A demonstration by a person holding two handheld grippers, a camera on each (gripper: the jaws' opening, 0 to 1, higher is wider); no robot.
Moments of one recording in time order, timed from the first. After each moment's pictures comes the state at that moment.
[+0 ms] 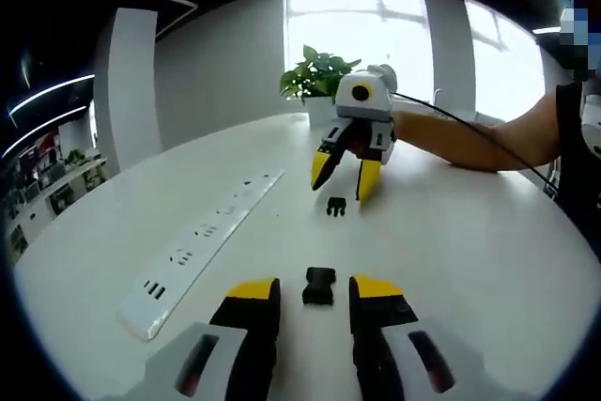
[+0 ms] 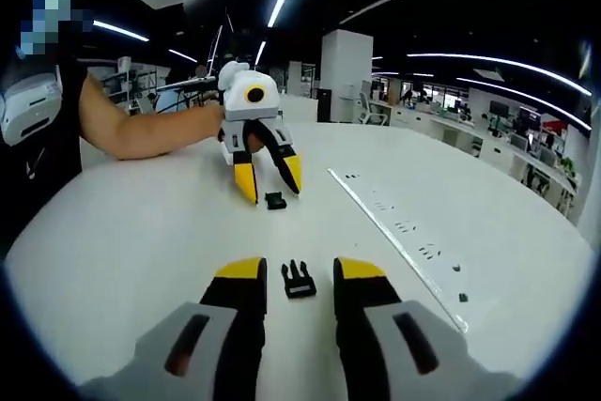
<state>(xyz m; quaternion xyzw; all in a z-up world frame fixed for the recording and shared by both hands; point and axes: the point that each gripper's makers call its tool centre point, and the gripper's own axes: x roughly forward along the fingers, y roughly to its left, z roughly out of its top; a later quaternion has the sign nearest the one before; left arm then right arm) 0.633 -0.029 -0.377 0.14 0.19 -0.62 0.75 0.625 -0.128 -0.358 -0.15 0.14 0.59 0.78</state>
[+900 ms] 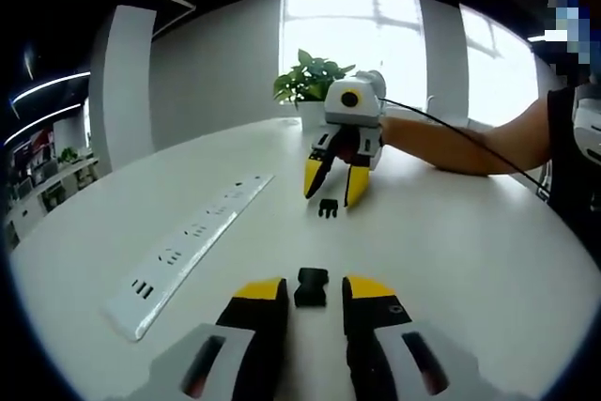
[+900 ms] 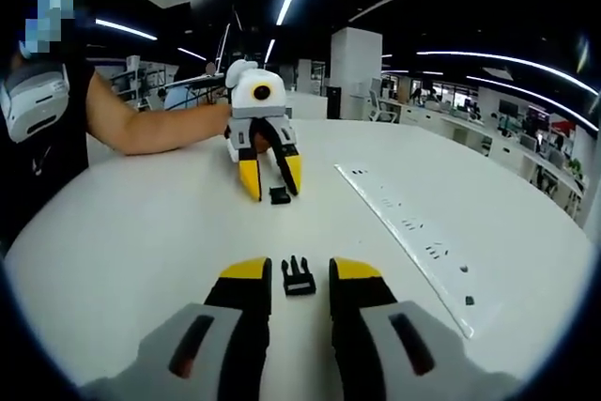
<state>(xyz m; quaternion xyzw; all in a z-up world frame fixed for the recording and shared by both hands) 0.627 -0.032 -0.379 0.13 0.19 -0.64 0.73 0.625 -0.126 -0.365 -0.16 0.14 0.61 0.77</state>
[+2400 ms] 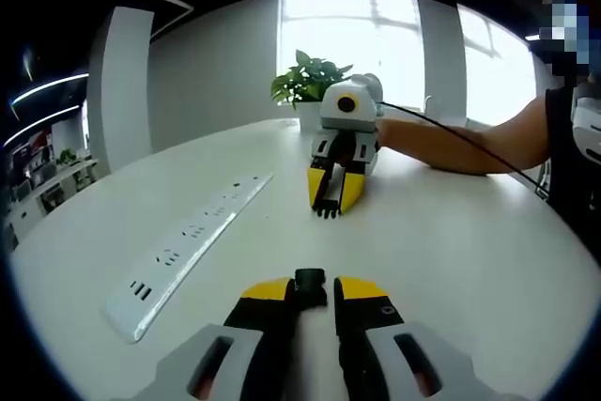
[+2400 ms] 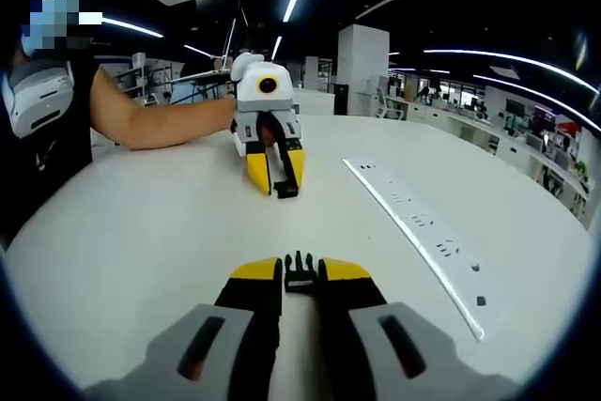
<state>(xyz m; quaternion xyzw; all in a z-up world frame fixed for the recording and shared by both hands) 0.626 -0.034 -0.381 0.13 0.18 -0.64 0.73 0.623 -0.121 -0.373 -0.16 0.14 0.62 0.76</state>
